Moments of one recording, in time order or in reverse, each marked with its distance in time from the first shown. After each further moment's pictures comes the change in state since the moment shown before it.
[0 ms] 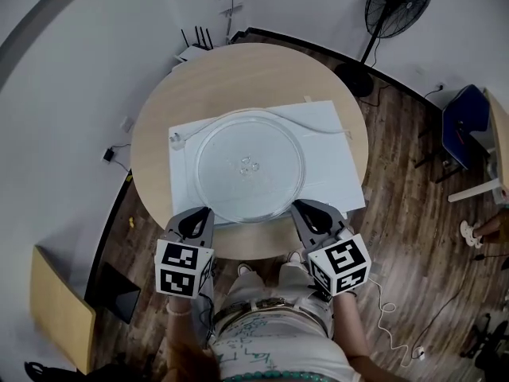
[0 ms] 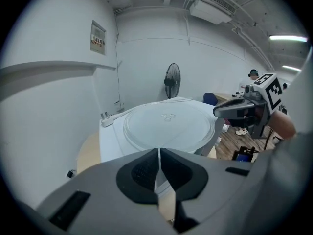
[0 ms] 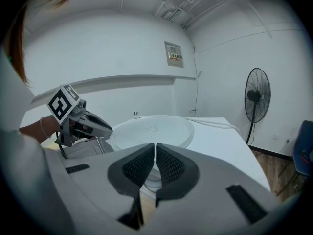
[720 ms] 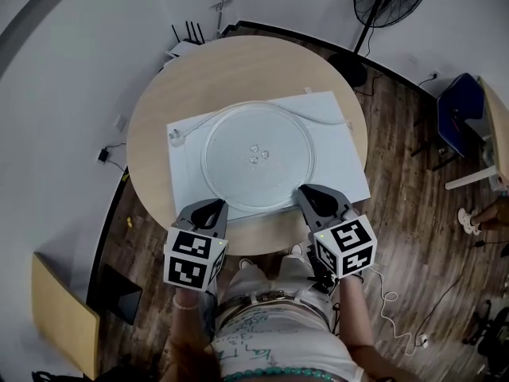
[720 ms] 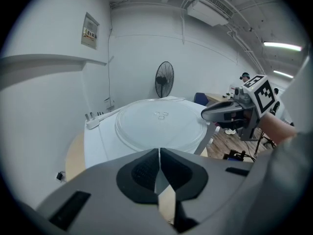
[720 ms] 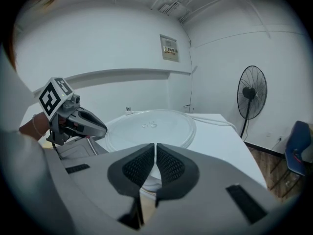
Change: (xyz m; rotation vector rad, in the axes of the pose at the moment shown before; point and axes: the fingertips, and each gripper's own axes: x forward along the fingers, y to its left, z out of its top) left arm 0.015 -0.015 0.013 0.015 0.028 -0.120; right arm 0.015 -0.017 -0.001 0.021 0.075 -0.067
